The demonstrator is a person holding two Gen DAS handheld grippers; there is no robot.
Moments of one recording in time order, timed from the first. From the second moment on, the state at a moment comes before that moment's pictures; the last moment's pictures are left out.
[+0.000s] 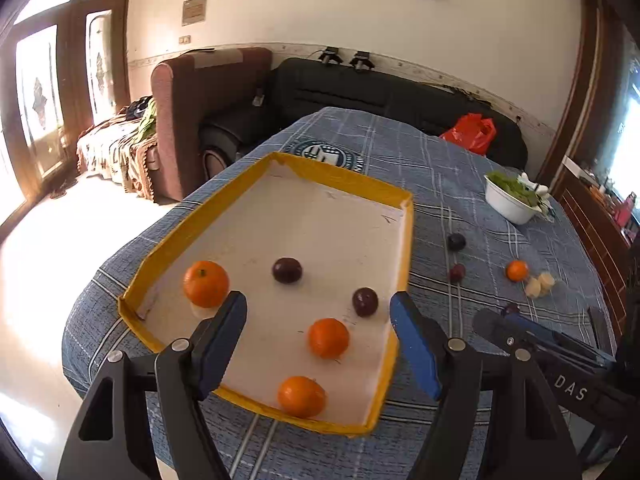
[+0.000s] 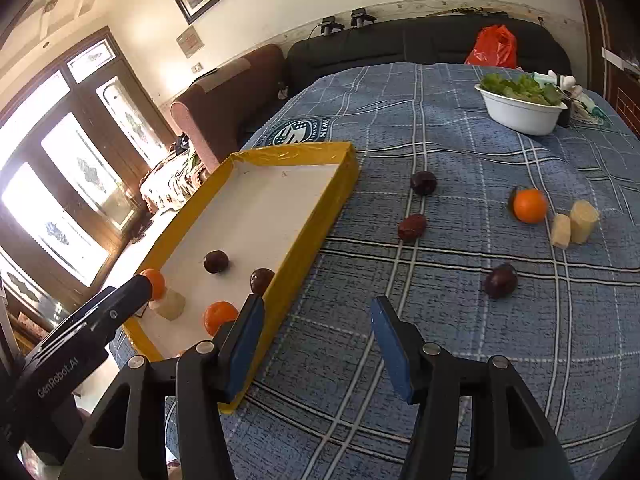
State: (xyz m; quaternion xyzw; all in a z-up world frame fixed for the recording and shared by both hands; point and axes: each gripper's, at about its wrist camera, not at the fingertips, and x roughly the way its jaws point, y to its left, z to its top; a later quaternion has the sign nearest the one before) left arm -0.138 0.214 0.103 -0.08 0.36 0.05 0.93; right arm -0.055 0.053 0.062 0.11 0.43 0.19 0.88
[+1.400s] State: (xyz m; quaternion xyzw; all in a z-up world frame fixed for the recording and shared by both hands) left arm -0.082 0.117 0.064 -0.04 0.41 -0.08 0.91; right arm 0.001 -0.086 0.017 0.18 0.44 0.14 0.87
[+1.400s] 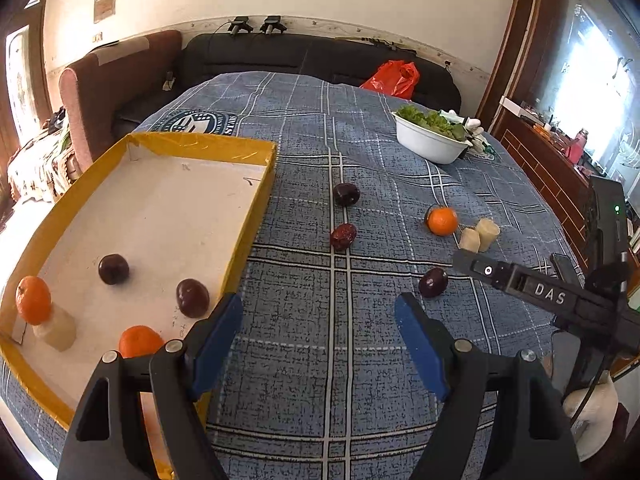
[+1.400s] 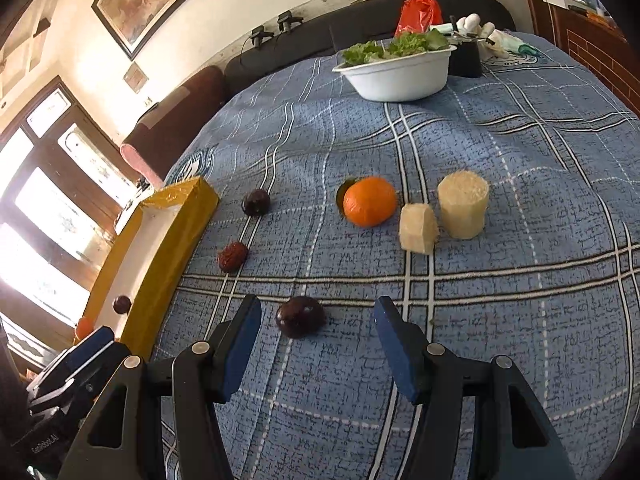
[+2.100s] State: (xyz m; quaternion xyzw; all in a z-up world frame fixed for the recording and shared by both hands) left arm -0.020 0.018 0.022 0.01 0.44 -0.20 0.88; right arm 0.045 -0.117 0.002 0.18 0.43 0.08 0.88
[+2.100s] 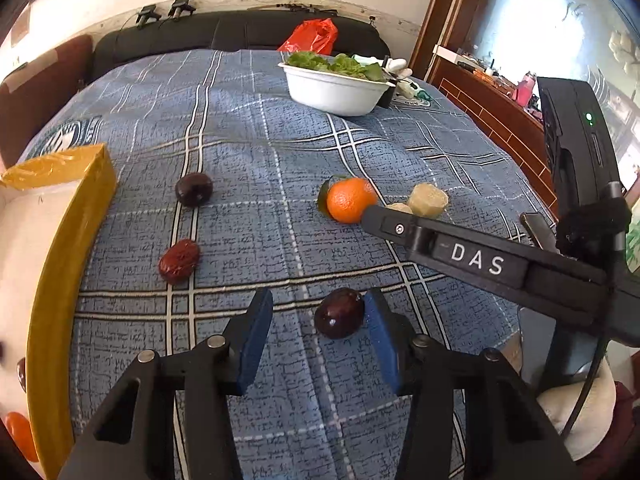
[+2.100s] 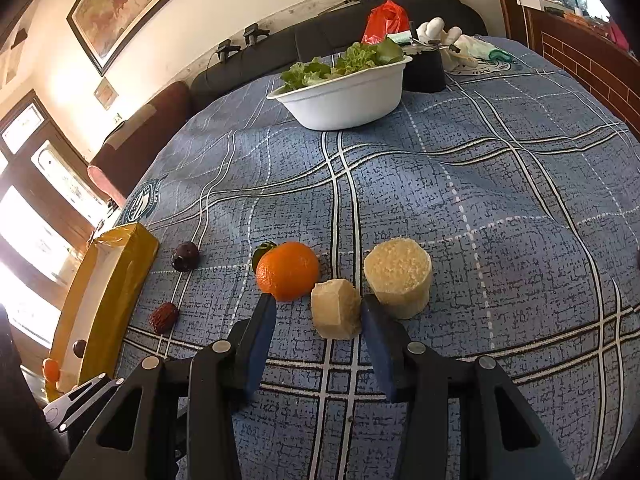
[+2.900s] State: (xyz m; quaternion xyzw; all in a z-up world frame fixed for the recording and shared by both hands) left arm -0.062 0.066 0.047 -0.04 0.43 -0.15 0.89; right arm 0.016 -0.111 0.011 0.22 0.42 0.13 0.87
